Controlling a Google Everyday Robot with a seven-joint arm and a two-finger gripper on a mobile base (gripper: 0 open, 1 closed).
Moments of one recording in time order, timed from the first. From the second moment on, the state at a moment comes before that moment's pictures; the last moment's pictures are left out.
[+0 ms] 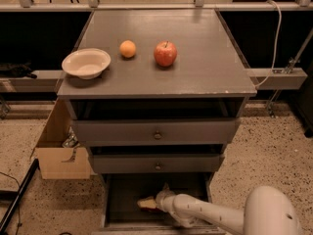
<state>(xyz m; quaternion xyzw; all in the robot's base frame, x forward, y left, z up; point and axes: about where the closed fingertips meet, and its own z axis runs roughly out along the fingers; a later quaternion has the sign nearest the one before) 0.574 0.013 0.157 -0.25 0.87 0.20 0.37</state>
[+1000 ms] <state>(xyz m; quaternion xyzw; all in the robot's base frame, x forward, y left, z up) 0.571 0.034 0.134 -0.29 0.87 0.20 0.36</state>
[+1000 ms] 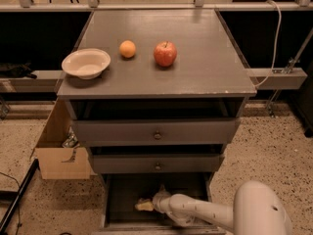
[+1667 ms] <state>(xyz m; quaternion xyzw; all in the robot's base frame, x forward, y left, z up) 0.572 0.026 0.120 -0.29 0.87 0.19 0.35</state>
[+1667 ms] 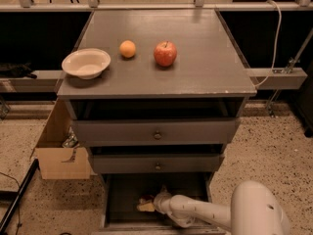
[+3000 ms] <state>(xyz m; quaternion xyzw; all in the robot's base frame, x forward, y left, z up) 0.555 0.015 0.104 -0.29 0.88 0.18 0.34</state>
